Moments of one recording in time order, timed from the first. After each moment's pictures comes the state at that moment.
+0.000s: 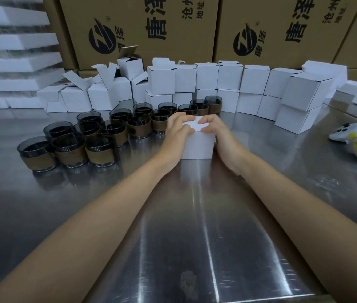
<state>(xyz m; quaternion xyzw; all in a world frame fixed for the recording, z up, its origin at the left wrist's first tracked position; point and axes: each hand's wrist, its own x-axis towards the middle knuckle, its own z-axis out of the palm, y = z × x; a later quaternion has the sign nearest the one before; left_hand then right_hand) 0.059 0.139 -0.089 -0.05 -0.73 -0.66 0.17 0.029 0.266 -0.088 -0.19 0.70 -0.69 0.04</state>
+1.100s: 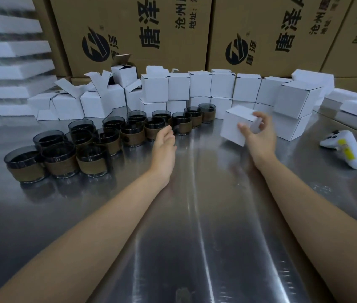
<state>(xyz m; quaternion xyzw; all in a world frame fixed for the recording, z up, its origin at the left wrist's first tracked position) 0.060 0.139 -0.100 0.06 -0.63 -0.75 0.17 -0.024 0.347 -0.101 -0.04 0.74 -0.60 -0.30</state>
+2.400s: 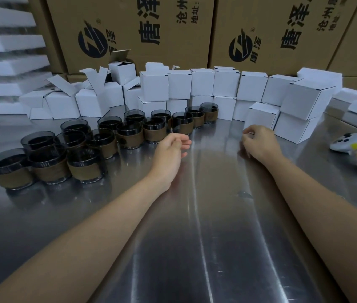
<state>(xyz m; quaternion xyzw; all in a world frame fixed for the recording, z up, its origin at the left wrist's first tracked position) 0.045 0.140 -0.104 0.04 -0.68 -0.71 0.15 -0.065 0.361 -0.106 -0.02 0.94 -0.30 -0.19</state>
